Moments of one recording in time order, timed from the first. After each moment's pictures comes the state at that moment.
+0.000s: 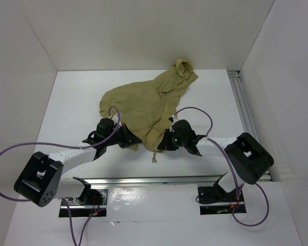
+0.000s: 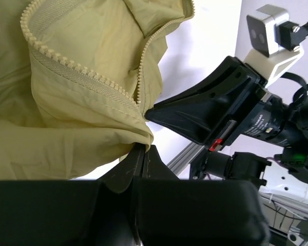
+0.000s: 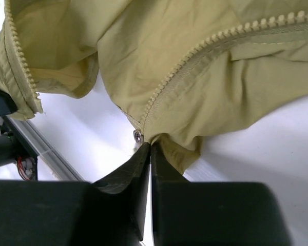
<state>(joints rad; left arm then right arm) -0.44 1.28 0.47 0.26 0.46 -0.99 0.64 1.51 0.55 0.27 -0.30 0.68</state>
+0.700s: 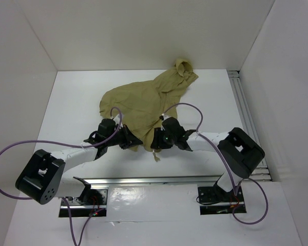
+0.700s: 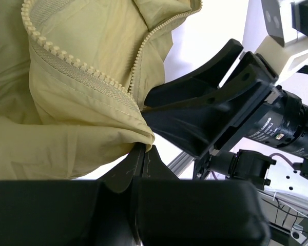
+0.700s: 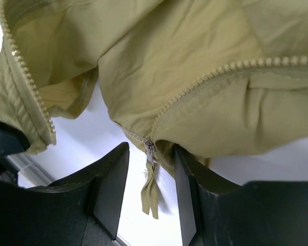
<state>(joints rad) -0.44 1.31 0.47 0.26 0.46 -0.97 0.74 1.59 0.70 0.12 -0.18 0.65</state>
